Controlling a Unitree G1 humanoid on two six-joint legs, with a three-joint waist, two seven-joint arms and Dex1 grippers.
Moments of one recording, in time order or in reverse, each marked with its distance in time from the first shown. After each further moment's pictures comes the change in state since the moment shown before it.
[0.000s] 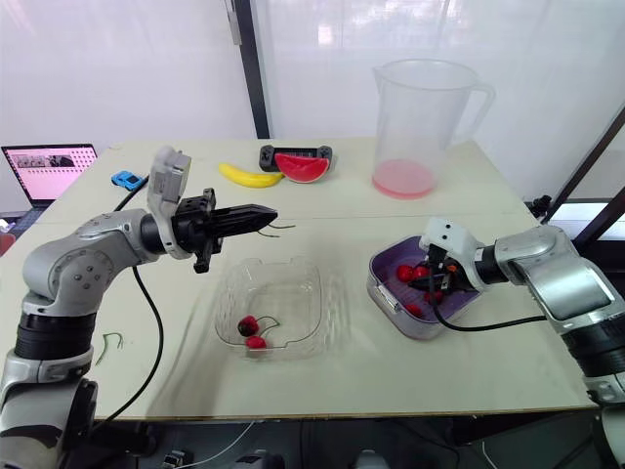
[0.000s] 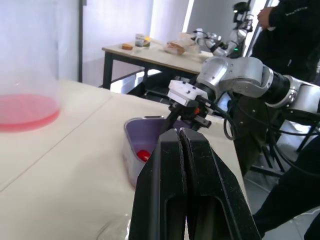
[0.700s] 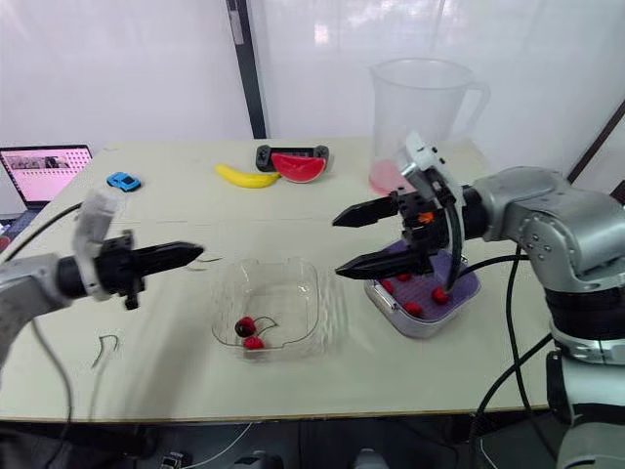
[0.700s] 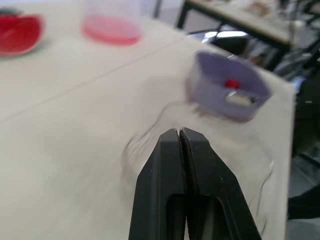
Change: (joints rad) left arm 0.496 0.310 0.311 -0.047 0.022 0.015 -0.003; right arm -0.301 0.192 -0.152 -0.233 0.506 0.291 0.179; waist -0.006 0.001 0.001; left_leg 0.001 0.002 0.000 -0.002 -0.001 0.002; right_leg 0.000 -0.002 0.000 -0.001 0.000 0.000
